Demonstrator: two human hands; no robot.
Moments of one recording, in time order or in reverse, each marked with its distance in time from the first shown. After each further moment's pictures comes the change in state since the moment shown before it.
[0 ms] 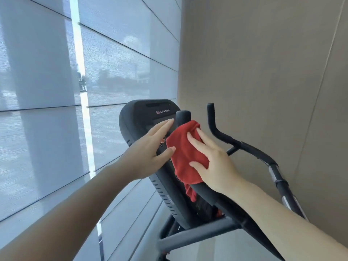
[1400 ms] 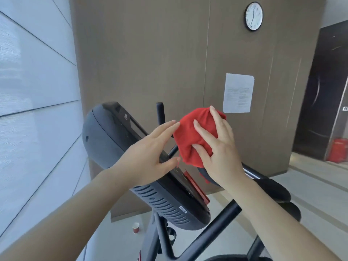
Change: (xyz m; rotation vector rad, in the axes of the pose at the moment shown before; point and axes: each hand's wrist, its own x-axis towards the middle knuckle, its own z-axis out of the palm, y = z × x) left_hand 0.055 -0.120 -0.009 -0.279 -0.148 0.646; right_hand 0.042 -0.071 0.063 -0.747 0.481 0.329
